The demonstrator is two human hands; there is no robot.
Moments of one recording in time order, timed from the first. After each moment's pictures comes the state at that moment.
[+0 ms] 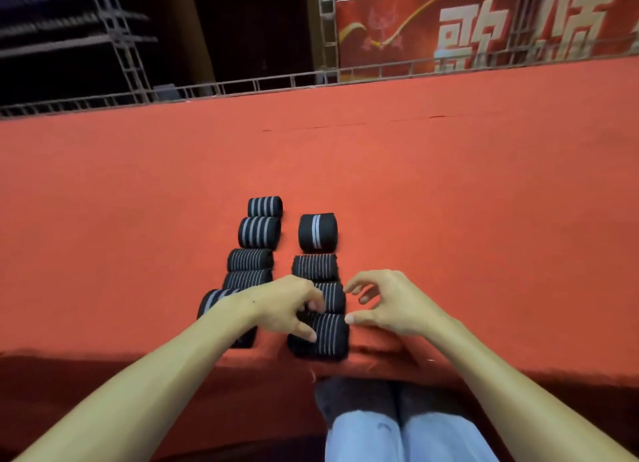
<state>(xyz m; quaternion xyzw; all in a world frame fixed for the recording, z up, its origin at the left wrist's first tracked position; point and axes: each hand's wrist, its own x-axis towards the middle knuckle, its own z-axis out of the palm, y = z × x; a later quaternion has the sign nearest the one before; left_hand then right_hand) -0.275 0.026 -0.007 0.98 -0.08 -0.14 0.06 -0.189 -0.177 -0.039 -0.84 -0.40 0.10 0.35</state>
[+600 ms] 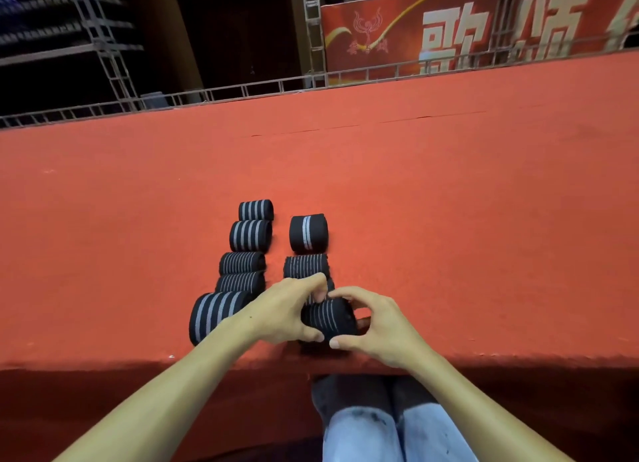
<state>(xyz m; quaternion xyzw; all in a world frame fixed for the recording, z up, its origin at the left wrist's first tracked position) -0.287 0.012 -0.024 0.99 -0.09 0.01 0.15 -0.224 -0.183 -0.079 -0.77 -0.39 0.07 0.50</state>
